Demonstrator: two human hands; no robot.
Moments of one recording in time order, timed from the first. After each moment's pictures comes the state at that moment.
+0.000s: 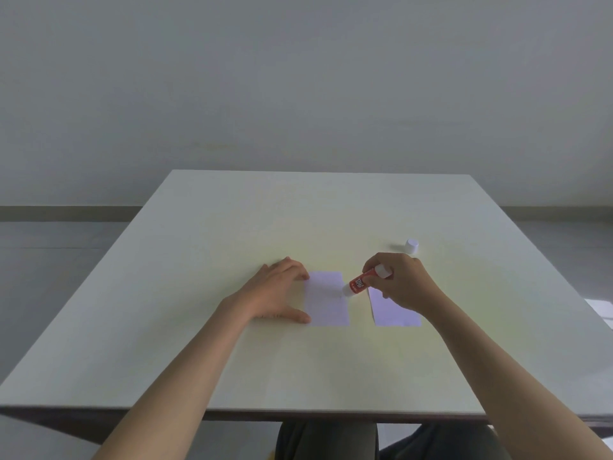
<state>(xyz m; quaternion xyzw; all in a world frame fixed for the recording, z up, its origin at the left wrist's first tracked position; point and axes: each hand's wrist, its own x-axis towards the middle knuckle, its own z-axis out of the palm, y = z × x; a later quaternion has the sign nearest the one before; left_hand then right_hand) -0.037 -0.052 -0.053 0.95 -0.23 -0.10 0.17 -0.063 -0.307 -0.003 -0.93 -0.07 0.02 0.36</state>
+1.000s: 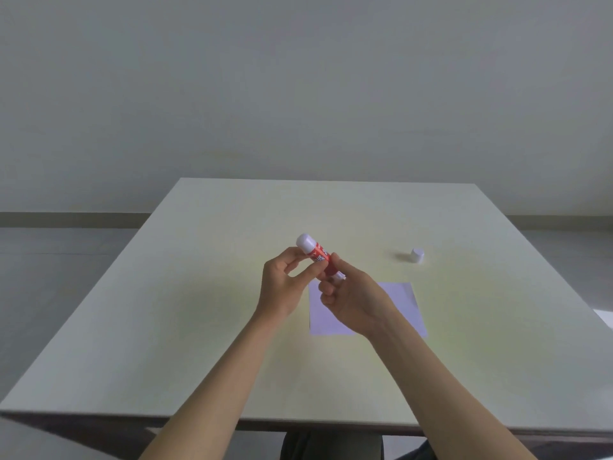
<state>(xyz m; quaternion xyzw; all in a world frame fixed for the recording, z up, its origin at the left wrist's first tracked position) -0.064 -0.087 -0.019 0.71 -0.06 0.10 0.69 -0.073 -0.224 0.003 -0.43 0.07 0.25 0.87</state>
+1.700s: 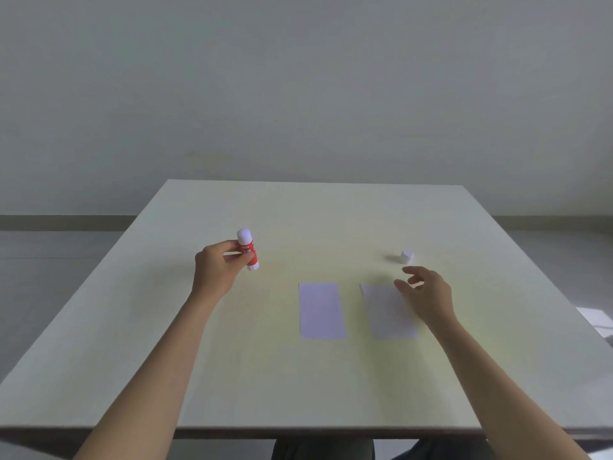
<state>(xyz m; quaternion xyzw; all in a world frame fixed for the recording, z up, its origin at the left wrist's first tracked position) -0.030 -0.007 -0.018 0.86 0.05 0.14 0.49 -0.044 -0.350 -0.050 -0.90 0.16 -0.08 0.40</state>
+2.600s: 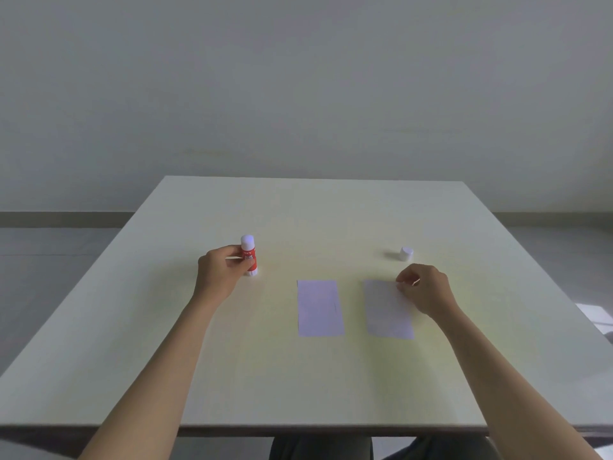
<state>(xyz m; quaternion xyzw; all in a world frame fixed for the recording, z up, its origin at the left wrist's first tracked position) -0.029 -0.009 -0.033 0.86 0.06 0.10 0.50 -0.037 -0.357 -0.042 -0.93 0.10 -0.03 0.34</state>
